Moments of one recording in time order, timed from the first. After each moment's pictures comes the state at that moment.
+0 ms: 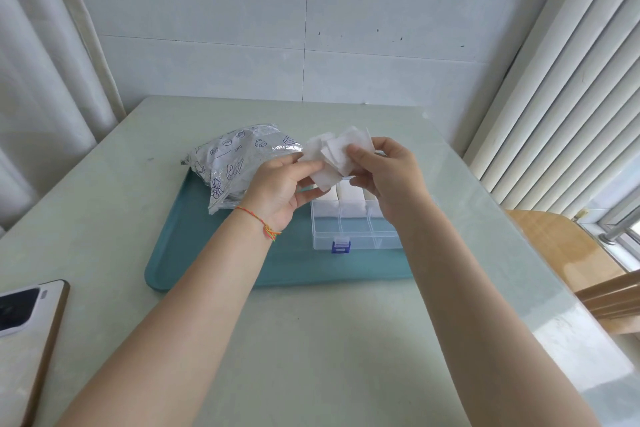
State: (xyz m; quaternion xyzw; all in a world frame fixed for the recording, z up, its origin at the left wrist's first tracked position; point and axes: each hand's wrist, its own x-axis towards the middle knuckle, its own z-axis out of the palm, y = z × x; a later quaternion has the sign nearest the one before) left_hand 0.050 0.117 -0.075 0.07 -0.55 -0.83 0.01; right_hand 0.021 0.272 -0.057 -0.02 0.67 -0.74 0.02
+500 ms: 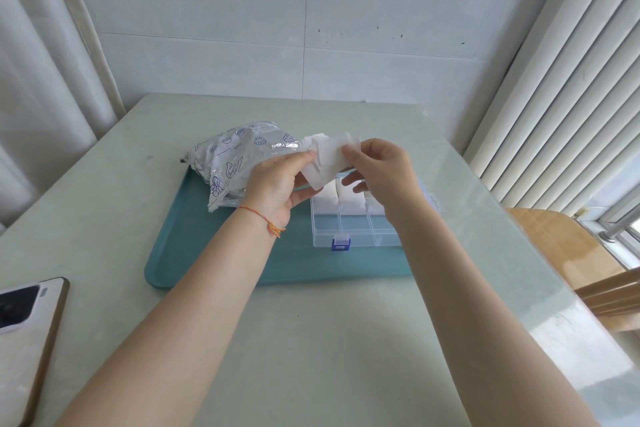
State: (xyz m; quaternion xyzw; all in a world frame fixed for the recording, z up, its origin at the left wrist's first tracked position) left_hand 0.047 0.118 -0.078 0.13 -0.55 -0.83 0.05; right_hand 0.022 0.271 -0.061 -0.06 0.78 -0.62 -0.01
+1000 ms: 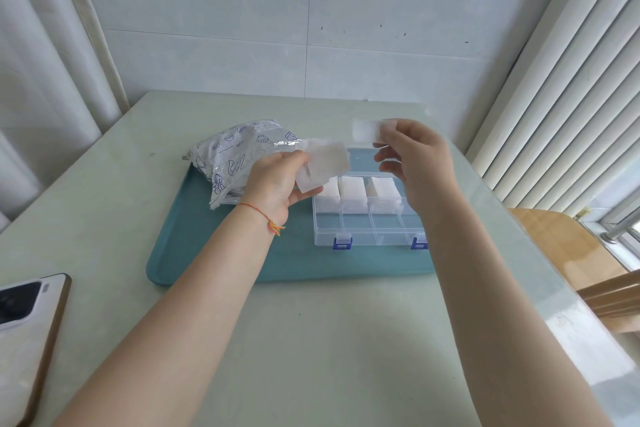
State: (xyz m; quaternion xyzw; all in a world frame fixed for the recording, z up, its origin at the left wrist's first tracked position) left_hand 0.046 0.115 -0.077 0.16 -0.56 -0.81 0.06; right_hand 0.019 0.296 -0.042 -0.04 0.68 -0.73 -0.05
